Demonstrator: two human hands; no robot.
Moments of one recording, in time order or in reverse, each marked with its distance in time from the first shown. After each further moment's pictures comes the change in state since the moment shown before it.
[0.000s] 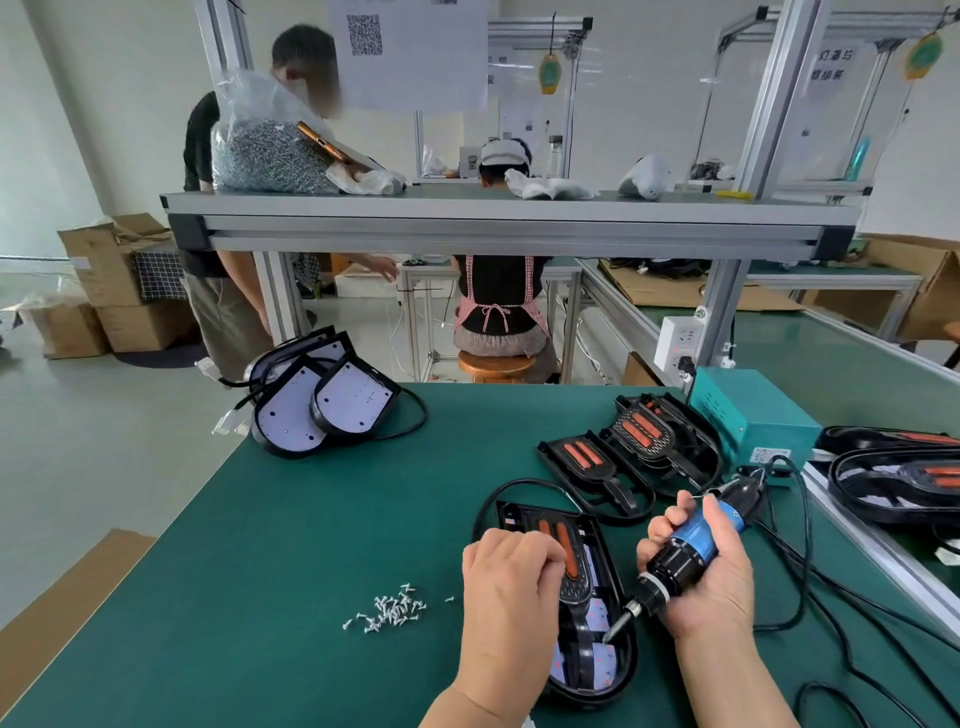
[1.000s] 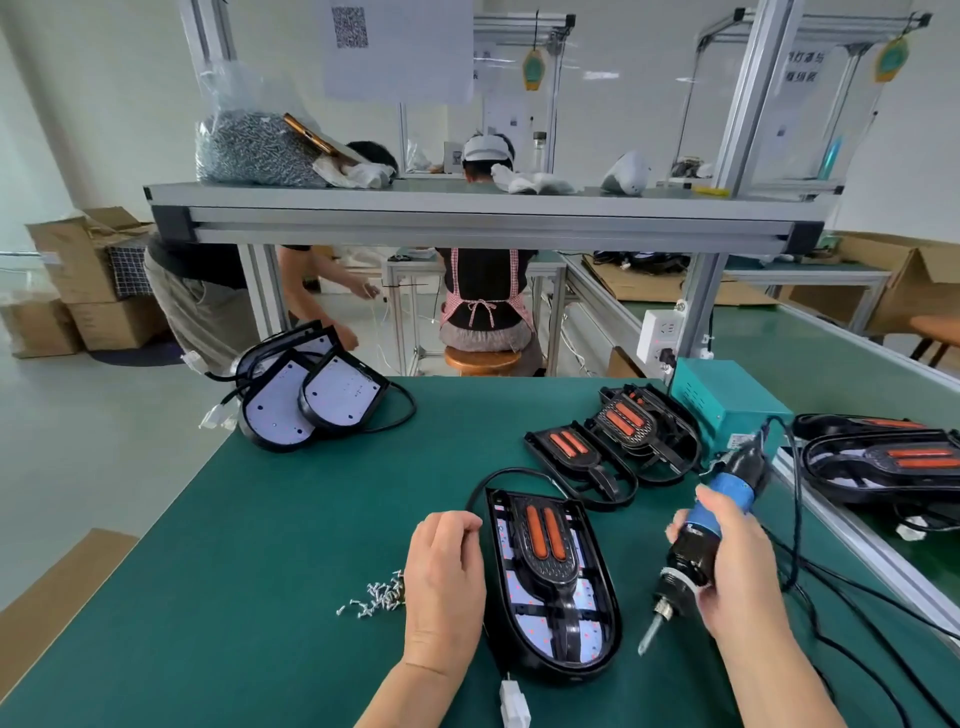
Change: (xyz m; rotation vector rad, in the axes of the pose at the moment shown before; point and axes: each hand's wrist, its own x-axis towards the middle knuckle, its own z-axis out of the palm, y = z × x) left_hand 0.000 -0.044 -0.008 -0.020 0.140 -0.200; right_hand -0.025 -0.034 -0.005 -0.495 0.161 -0.188
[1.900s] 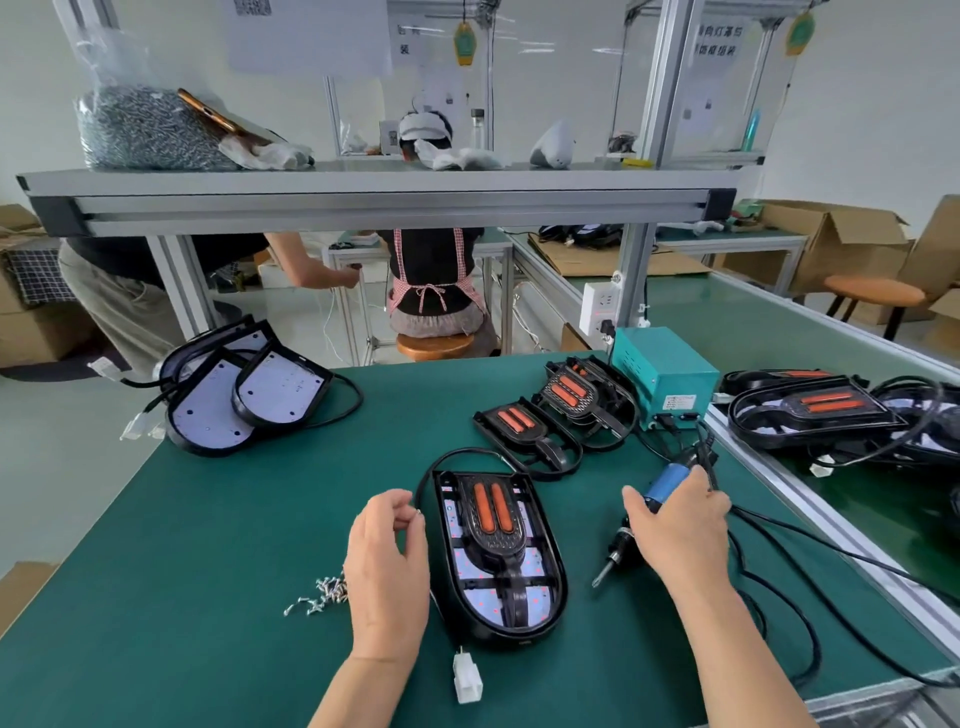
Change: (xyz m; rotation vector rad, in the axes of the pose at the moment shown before) left_hand -0.001 0.000 -0.002 -0.108 0.063 -0.091; right_hand 0.004 0.004 -0.024 -1.264 0.273 -0.177
